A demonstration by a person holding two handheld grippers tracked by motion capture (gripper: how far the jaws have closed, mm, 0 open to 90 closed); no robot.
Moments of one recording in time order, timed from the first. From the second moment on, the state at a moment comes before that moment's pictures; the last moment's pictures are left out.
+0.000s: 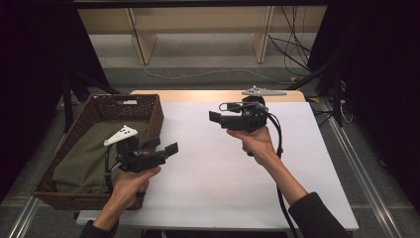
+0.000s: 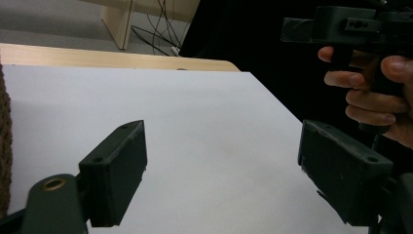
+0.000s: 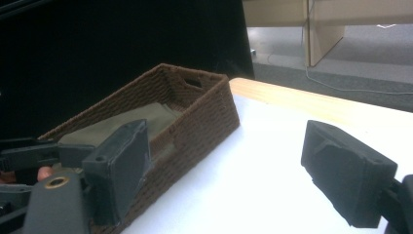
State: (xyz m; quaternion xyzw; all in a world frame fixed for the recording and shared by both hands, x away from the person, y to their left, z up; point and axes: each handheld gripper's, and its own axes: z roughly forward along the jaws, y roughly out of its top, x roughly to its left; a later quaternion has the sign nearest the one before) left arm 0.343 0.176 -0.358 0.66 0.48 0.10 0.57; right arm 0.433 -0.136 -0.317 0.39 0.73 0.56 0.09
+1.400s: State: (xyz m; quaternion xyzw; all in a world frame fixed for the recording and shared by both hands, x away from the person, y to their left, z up) left arm 0.326 0.152 -0.383 0.68 0.40 0.15 0.59; right arm 0.359 -0.191 -0.359 0.38 0.70 0.59 0.13
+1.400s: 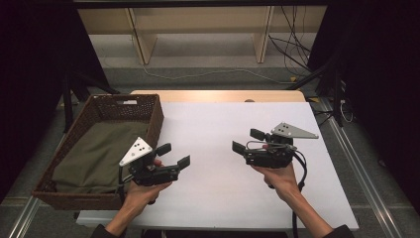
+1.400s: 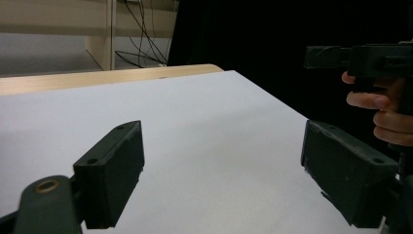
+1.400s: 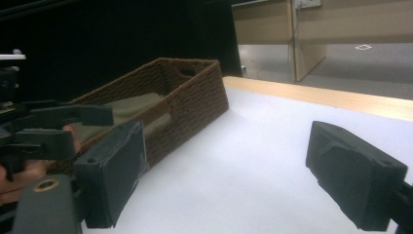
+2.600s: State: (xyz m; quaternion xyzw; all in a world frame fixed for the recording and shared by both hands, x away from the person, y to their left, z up) left arm 0.318 0.147 -0.401 0.70 0.37 0.16 0.58; right arm 0.317 -0.211 -0.392 0.36 0.72 0.56 0.18
